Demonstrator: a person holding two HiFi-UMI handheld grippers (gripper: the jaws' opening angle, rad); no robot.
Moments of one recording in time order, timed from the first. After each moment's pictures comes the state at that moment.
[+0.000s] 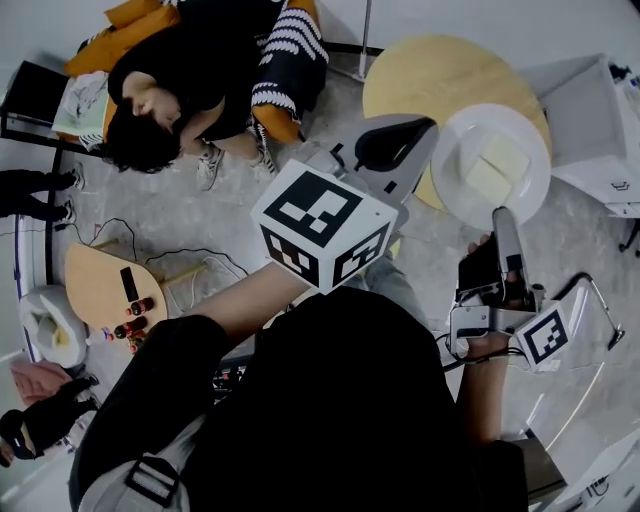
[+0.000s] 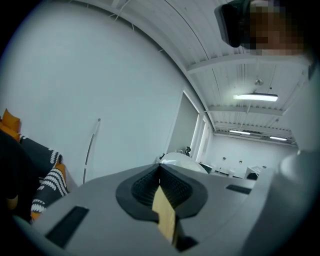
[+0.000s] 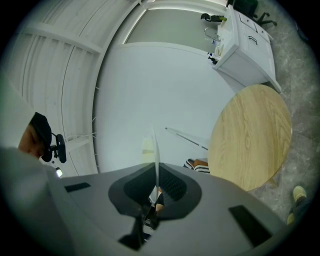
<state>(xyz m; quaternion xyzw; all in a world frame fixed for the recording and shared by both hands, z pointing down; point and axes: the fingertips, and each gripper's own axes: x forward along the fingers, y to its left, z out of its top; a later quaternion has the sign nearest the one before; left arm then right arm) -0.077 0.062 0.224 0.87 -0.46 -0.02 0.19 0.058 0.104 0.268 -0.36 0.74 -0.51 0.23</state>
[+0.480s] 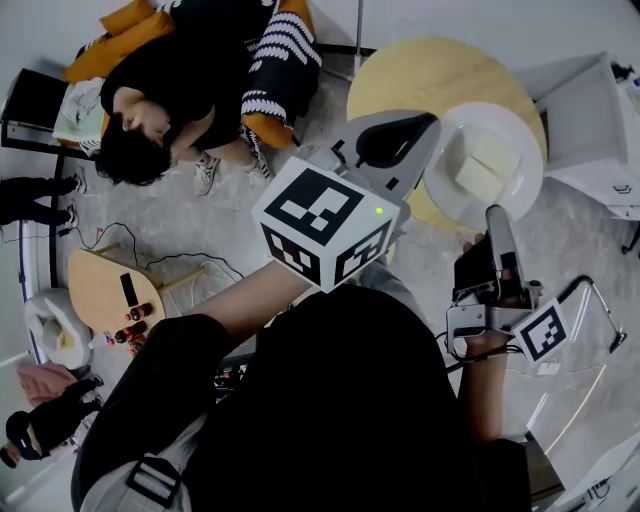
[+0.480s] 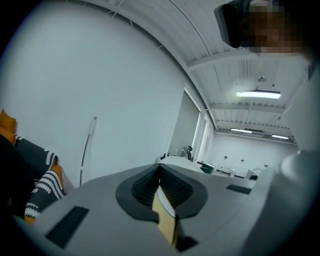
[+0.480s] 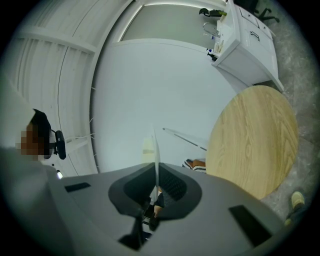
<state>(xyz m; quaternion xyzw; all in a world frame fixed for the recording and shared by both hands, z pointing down) -0.050 0.017 0.229 0.87 -0.46 -0.01 0.19 0.073 0.066 0.280 -0.35 0.74 -0.53 0.22</state>
